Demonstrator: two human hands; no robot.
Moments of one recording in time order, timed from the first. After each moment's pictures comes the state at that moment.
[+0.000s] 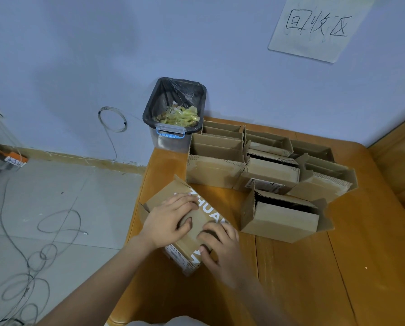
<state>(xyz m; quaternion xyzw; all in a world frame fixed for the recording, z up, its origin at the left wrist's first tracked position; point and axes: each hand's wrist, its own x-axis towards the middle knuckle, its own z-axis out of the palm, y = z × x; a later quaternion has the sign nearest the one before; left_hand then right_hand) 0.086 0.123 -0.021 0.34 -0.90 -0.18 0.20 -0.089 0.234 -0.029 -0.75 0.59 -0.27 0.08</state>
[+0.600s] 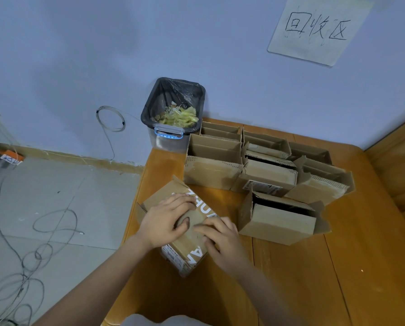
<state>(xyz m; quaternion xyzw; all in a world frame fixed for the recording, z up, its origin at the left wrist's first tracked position) 0.084 0.119 -0.022 0.33 -0.90 -0.19 0.21 -0.103 0.216 -0.022 -0.75 0.59 -0.26 0.14</state>
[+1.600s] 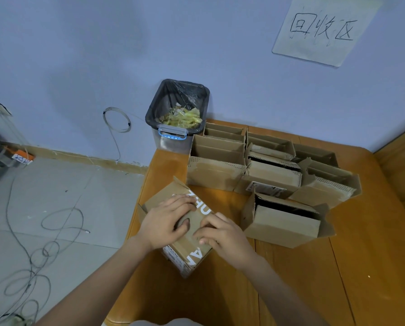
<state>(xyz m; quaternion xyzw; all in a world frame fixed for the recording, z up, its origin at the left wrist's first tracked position) 0.085 0.124 -0.022 0.34 -0.90 -0.17 0.21 -0.114 0.197 -0.004 -0.83 0.50 -0.21 0.16</state>
